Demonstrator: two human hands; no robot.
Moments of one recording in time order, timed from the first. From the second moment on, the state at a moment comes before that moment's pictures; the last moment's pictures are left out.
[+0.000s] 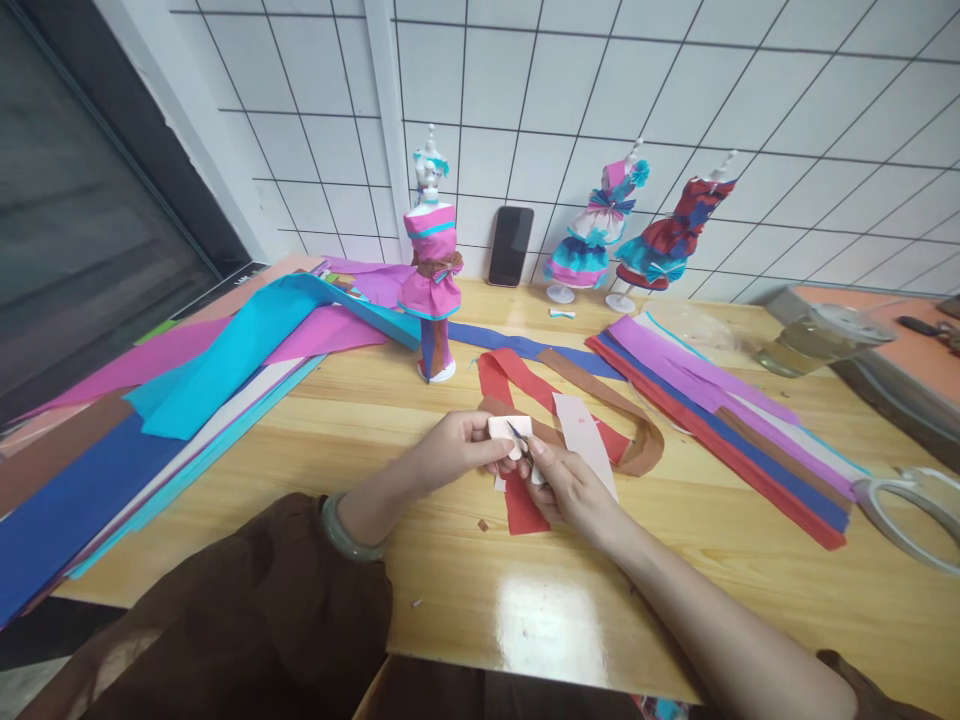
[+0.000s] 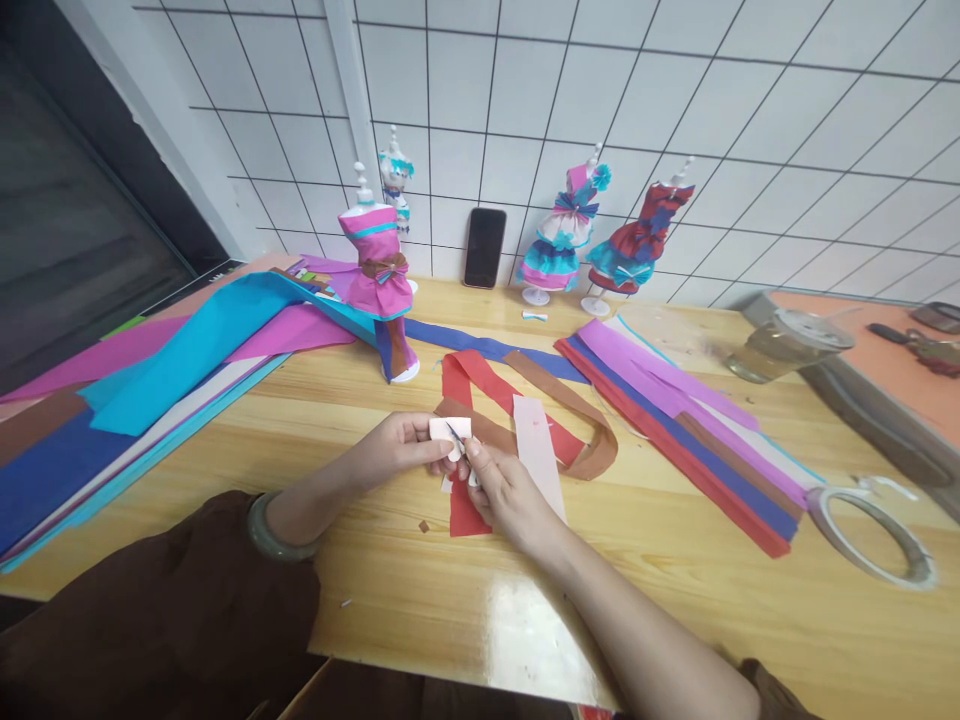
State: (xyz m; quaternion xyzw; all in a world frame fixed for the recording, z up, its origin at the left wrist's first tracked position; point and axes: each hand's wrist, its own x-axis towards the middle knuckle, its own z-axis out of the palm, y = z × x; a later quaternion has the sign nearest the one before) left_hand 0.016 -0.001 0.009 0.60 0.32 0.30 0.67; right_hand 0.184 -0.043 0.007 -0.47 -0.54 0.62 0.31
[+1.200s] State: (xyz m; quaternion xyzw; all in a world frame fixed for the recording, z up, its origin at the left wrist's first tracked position) left_hand 0.015 -0.001 0.011 0.59 0.33 0.31 0.67; right_hand 0.182 -0.043 0.007 -0.46 -0.53 0.63 0.33
